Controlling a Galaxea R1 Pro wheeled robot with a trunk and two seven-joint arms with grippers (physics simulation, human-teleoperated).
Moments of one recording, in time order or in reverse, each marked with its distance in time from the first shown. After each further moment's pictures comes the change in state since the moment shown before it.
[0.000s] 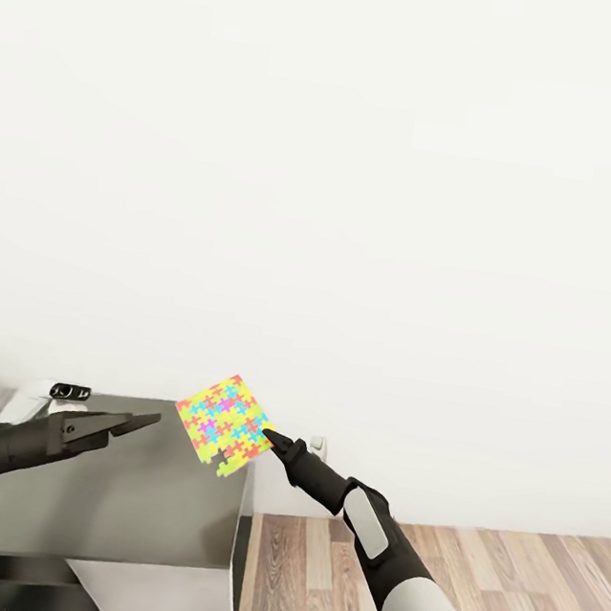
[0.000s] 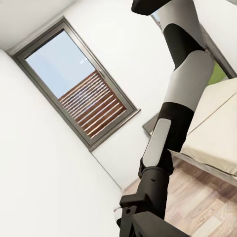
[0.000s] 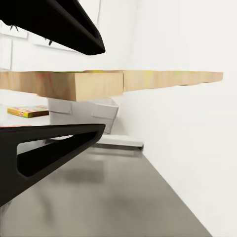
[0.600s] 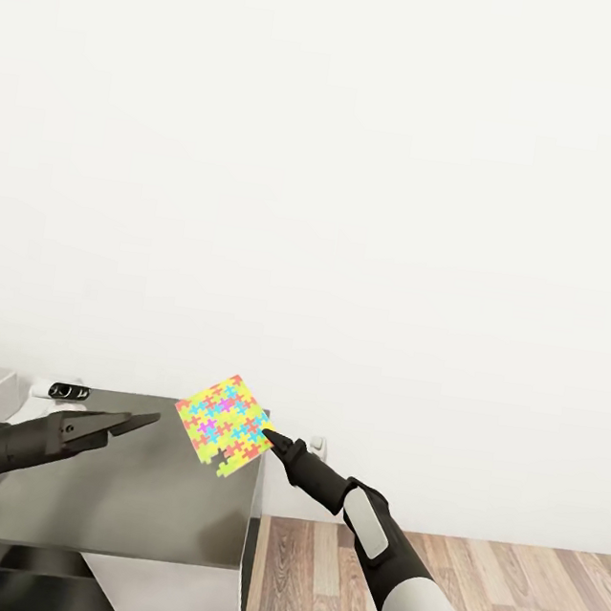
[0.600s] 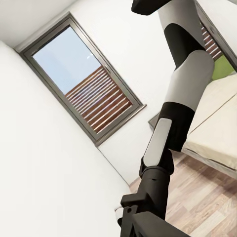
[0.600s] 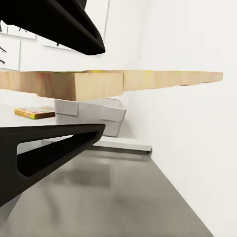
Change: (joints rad) left arm 0.000 0.000 0.004 0.000 0.000 0.000 0.000; right arm 0.000 0.000 0.000 -0.001 0.001 0.000 0.000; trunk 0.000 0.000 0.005
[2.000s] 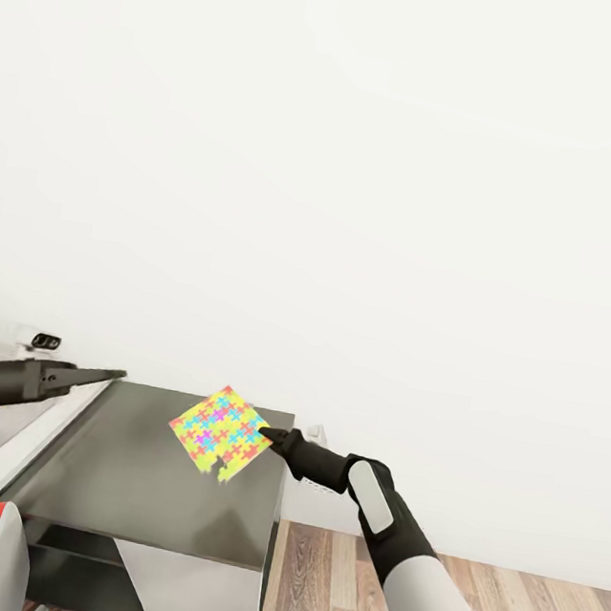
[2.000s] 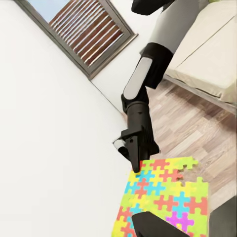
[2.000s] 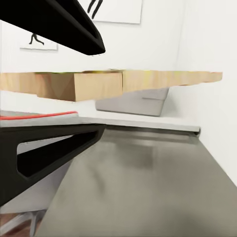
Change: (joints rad) left arm -0.187 0.199 -0.016 0.064 -0.138 0.001 0.000; right arm -0.043 0.000 -0.001 -0.105 0.005 0.218 -0.248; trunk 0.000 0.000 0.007
